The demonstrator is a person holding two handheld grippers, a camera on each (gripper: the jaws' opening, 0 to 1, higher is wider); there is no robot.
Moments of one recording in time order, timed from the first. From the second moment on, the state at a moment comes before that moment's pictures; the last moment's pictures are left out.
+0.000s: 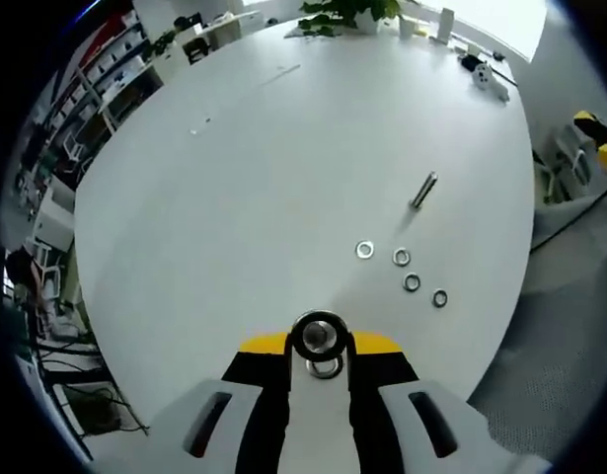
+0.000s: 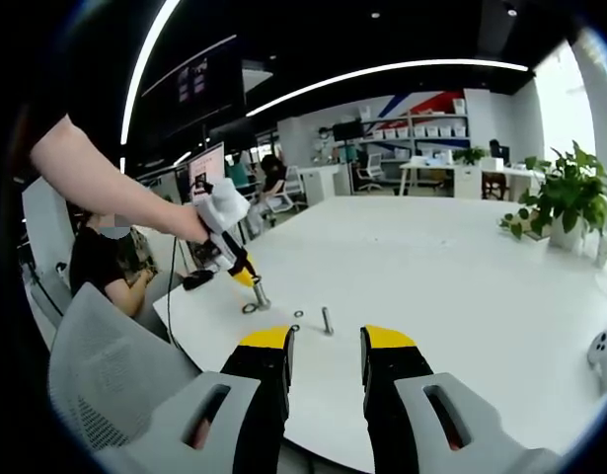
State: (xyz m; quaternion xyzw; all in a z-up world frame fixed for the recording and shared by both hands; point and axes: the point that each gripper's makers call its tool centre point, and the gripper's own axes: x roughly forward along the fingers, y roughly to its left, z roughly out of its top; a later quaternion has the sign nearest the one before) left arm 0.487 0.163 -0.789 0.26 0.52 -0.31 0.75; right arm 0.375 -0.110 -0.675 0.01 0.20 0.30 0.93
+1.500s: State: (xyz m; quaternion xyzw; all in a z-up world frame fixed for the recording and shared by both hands) left arm 0.490 0.164 -0.842 0.27 0.56 -0.30 0.72; right arm 0.373 -0.106 -0.680 0.01 0.21 0.31 0.93
